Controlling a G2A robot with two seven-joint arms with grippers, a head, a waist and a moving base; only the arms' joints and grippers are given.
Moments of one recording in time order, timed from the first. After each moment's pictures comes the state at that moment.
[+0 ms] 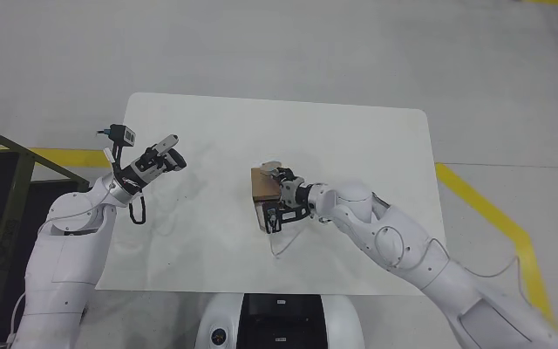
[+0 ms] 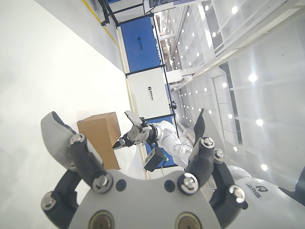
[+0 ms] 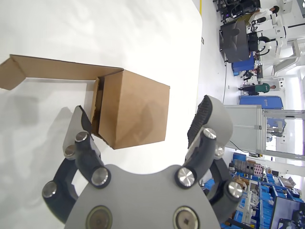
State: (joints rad) left arm 1.40 -0.95 -1.65 -1.47 -0.46 -0.36 -0.89; right arm -0.83 -1.24 0.56 -1.36 -2.10 -0.43 -0.18
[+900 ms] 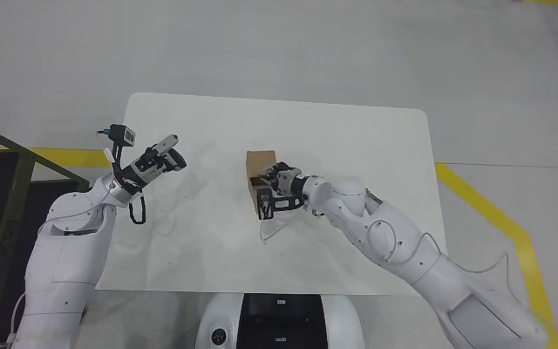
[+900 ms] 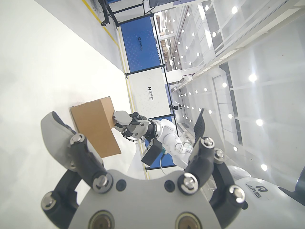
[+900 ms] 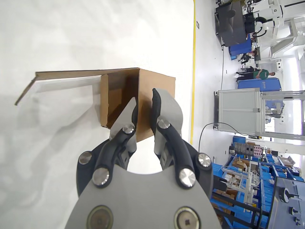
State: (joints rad) left arm 1.40 -0.95 -1.65 -1.47 -0.46 -0.36 -0.89; right arm -0.81 -1.30 0.59 -1.32 -2.06 -0.41 -0.09
